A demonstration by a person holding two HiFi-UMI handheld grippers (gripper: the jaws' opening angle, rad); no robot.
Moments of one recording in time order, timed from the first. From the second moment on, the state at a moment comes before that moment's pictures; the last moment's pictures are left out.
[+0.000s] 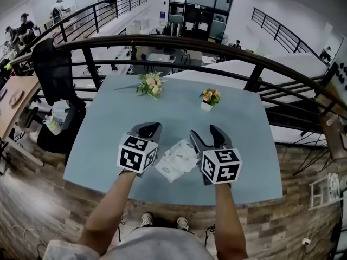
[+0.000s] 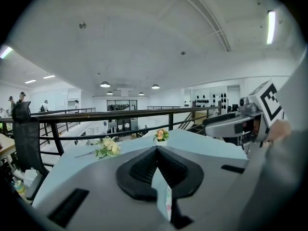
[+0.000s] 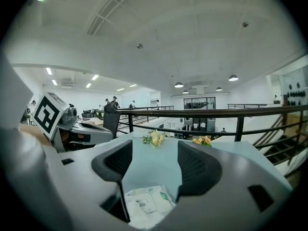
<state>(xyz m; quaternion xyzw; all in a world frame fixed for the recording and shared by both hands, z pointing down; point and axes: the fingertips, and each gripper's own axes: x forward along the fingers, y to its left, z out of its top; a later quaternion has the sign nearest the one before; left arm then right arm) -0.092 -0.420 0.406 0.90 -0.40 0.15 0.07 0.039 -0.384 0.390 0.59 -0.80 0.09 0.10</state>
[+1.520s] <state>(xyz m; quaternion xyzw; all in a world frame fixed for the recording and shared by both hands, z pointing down) -0.100 -0.384 0.482 0.89 -0.40 0.18 0.14 -0.001 -0.353 0.535 0.50 -0.81 0.20 0.23</state>
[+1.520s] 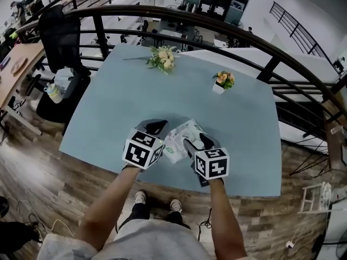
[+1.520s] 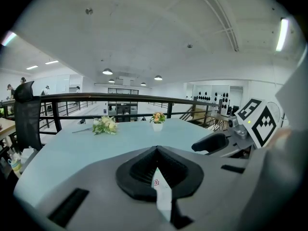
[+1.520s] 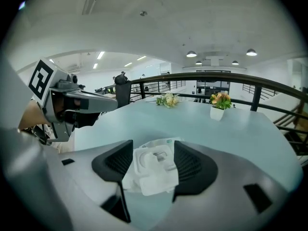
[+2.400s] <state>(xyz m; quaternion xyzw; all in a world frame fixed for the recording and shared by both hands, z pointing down) -0.109 -0.371 0.520 0.87 -0.41 0.21 0.16 -0.011 -0.344 0.585 0.47 -0.81 0.23 0.26</state>
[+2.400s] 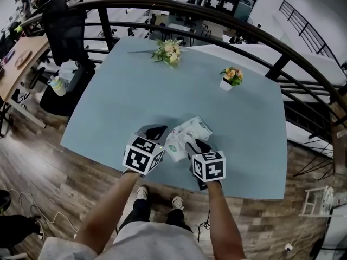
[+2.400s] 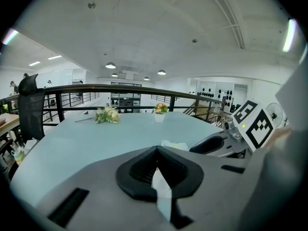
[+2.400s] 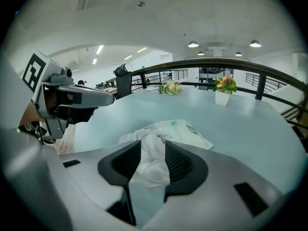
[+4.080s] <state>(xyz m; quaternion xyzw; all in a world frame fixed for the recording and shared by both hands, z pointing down) -0.096 -0.370 0.522 0.88 -0.40 0.22 0.16 0.000 -0.347 0.577 0.49 -0.80 0.25 0.23</state>
